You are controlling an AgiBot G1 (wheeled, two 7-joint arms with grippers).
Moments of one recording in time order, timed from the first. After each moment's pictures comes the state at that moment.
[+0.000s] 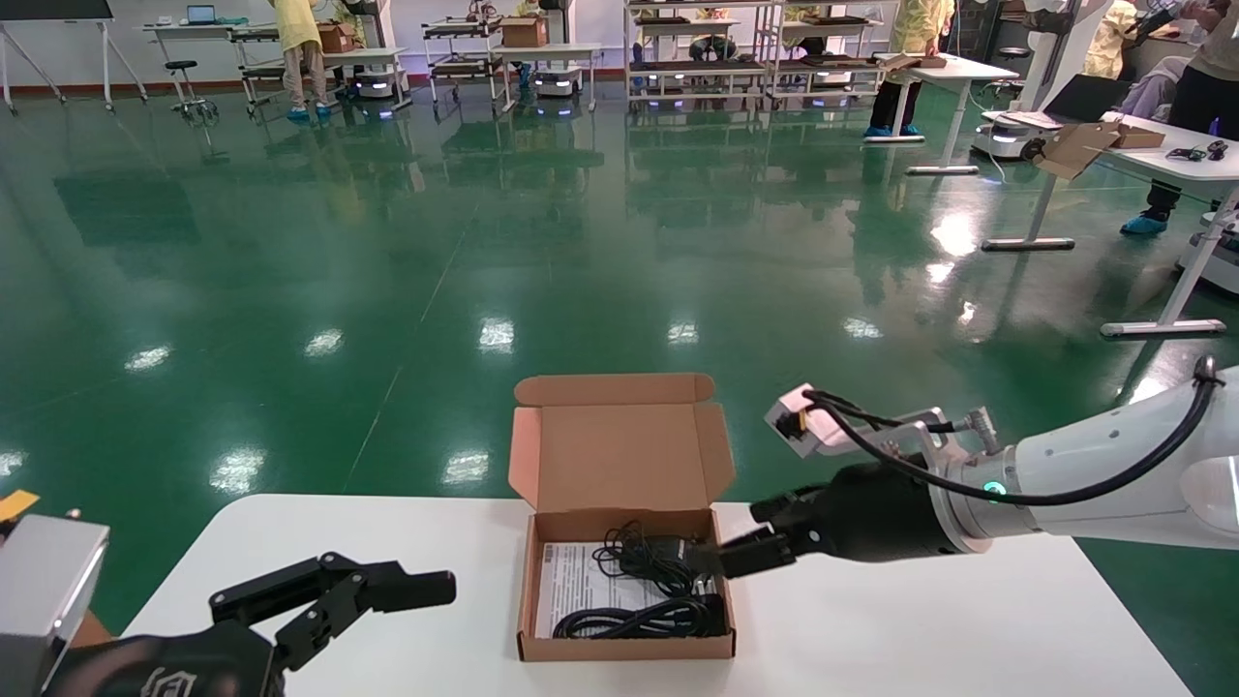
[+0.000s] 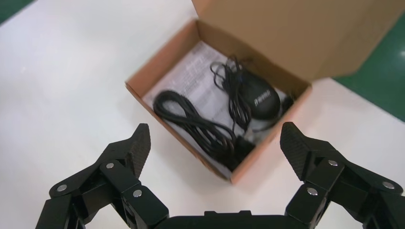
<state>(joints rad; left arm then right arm) -1.08 0.55 0.39 -1.22 0.63 1.42 -0.11 1.91 -1.28 -0.74 -0.03 -1.50 -1.25 0.30</state>
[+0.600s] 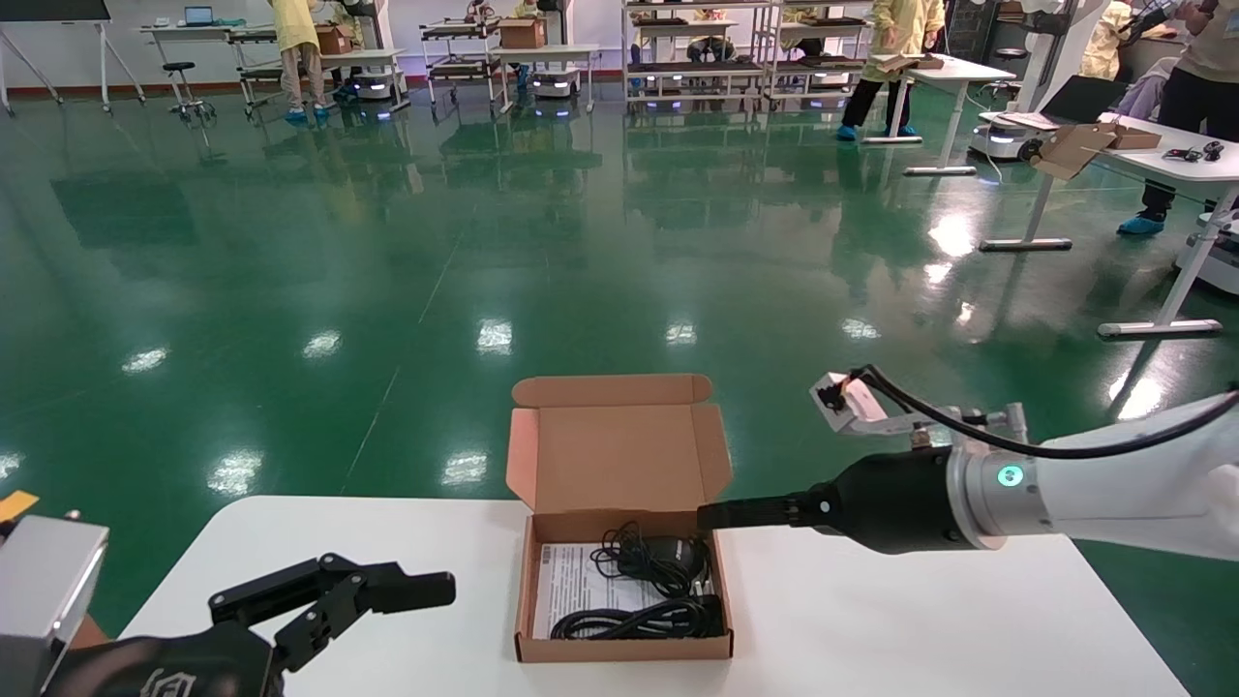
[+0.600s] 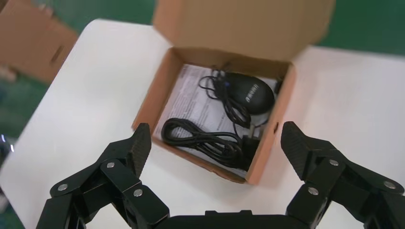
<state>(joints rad) -1.08 0.55 0.39 -1.22 0.63 1.42 -0.11 1.92 -1.31 -0.73 -0.17 -1.48 -1.18 0.61</state>
